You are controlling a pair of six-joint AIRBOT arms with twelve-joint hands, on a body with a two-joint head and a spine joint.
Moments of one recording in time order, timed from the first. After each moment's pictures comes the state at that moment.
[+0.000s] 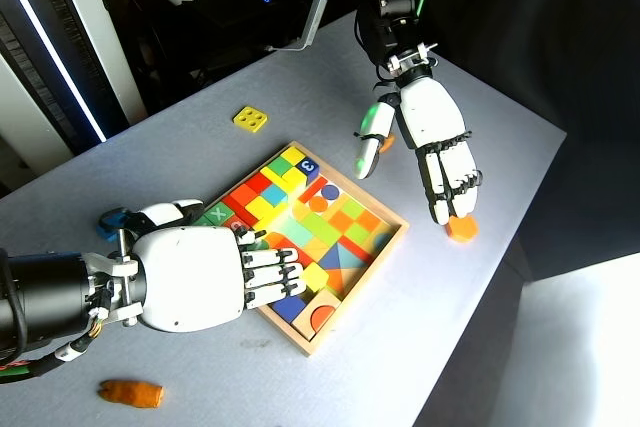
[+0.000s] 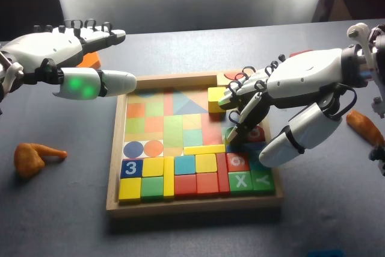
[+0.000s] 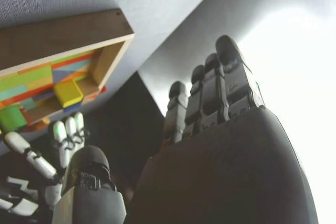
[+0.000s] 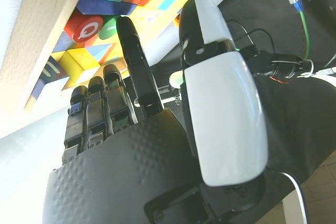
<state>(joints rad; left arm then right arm) 0.75 -1.09 1.43 -0.12 -0.44 0.74 -0.33 -1.26 1.50 -1.65 0.56 0.73</state>
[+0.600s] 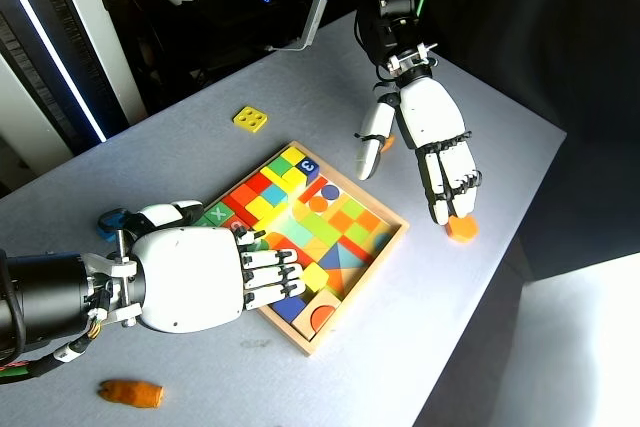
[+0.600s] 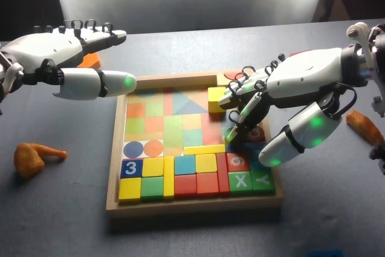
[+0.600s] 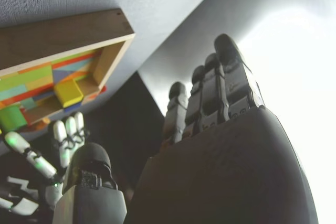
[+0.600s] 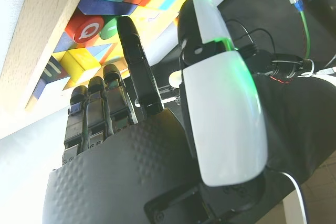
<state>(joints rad) 0.75 -1.09 1.43 -0.12 -0.44 0.74 -0.33 -1.26 1.50 -1.66 0.56 0.73</state>
